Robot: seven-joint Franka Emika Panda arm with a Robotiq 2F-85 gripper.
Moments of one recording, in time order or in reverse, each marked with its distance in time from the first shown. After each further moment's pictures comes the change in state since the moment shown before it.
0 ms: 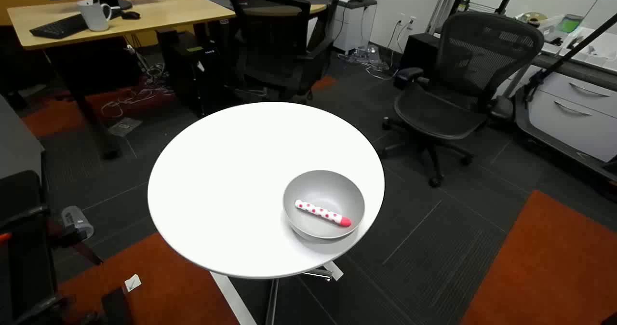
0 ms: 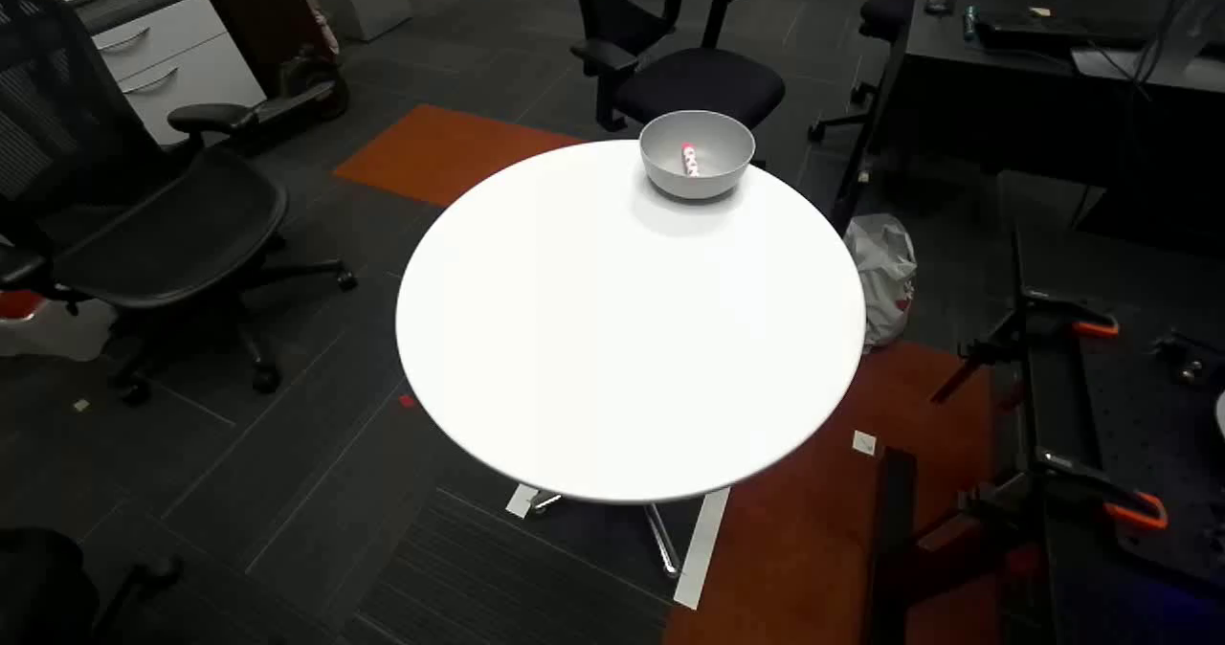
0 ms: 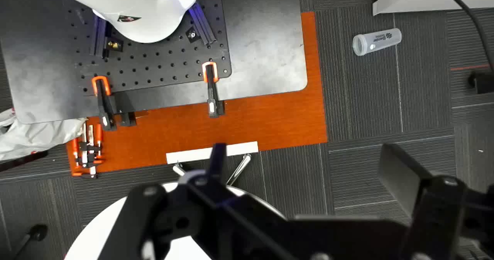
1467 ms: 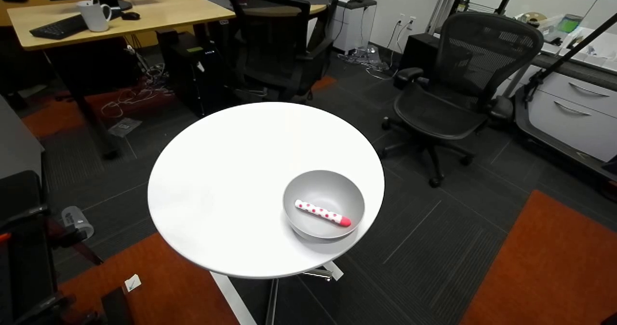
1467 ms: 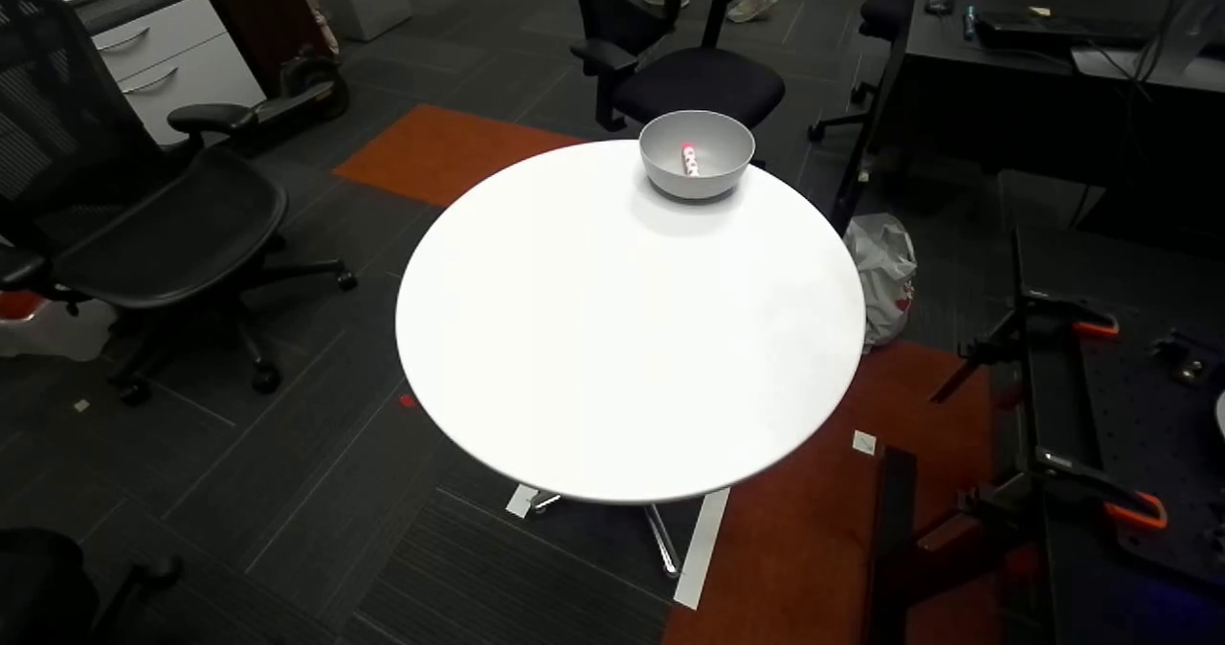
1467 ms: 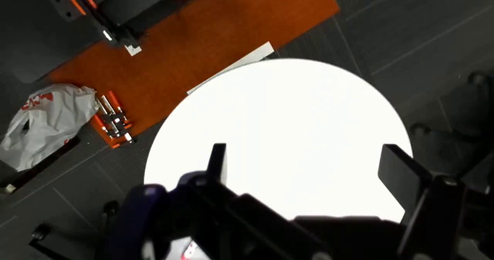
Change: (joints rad) arm -0.270 0.170 -0.092 -0.022 -0.136 0.401 0.078
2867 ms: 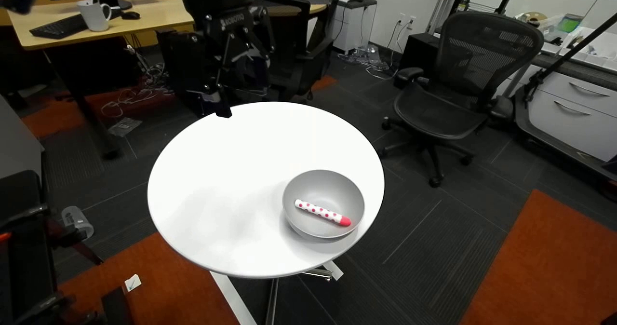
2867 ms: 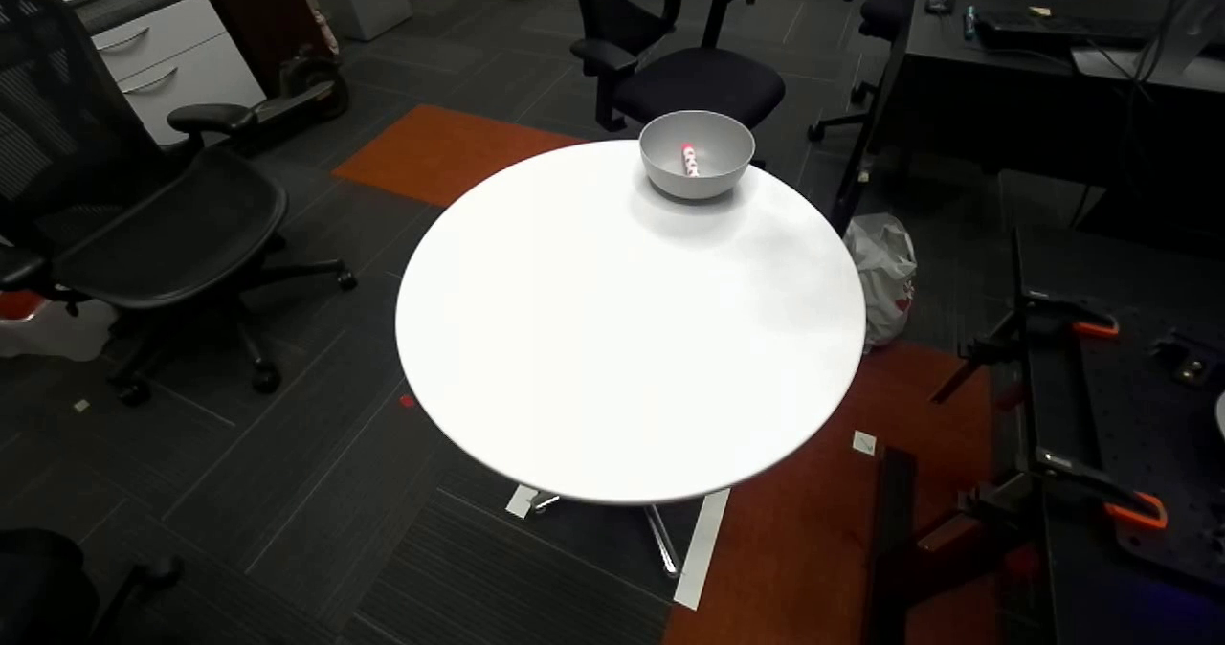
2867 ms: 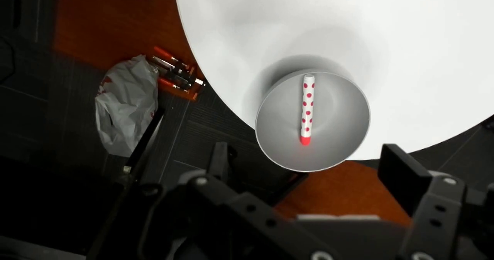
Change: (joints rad) arm -0.094 0.535 -0.206 0.213 -0.365 0.403 0.490
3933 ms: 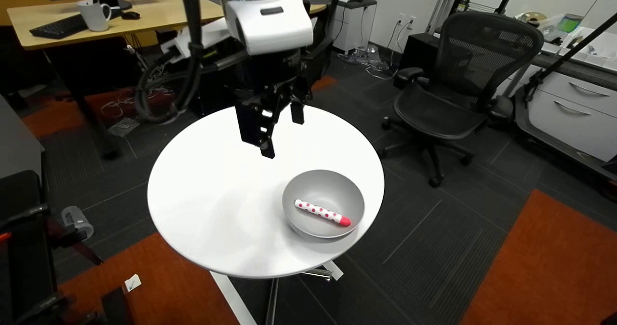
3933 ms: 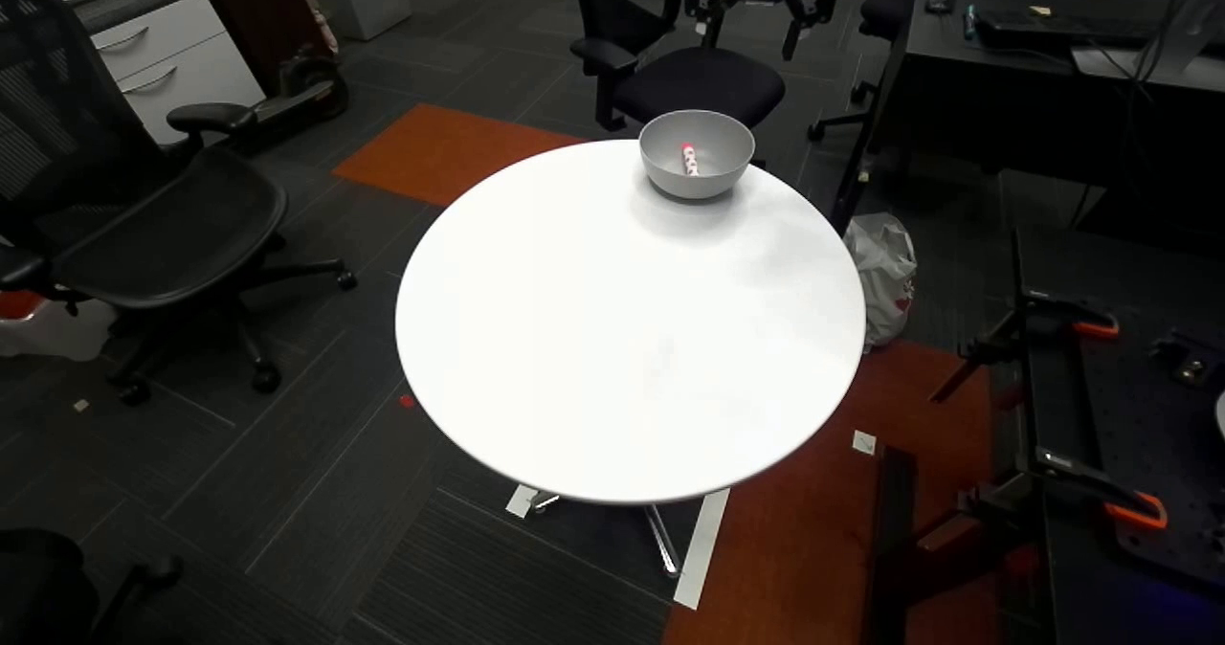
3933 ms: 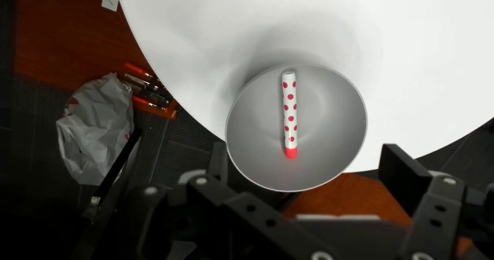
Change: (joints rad) arm 0.032 0.238 -0.094 0.099 0.133 0.157 -0.083
